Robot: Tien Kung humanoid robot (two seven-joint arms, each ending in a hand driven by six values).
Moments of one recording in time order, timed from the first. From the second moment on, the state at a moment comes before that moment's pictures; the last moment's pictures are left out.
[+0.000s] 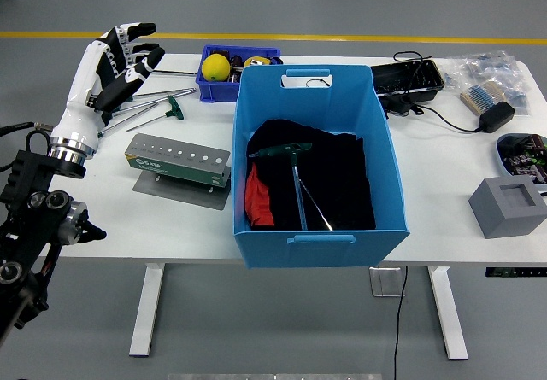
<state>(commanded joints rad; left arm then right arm) -0.29 0.14 -1.36 -1.30 1.19 0.12 -0.32 0.14 -0.19 0.49 0.22 -0.07 -0.28 -0.13</state>
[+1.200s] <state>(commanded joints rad) 0.00 0.11 -1.44 -1.45 1.00 0.02 -0.21 0.13 -0.17 0.46 0.23 -0.04 -0.29 -0.12</state>
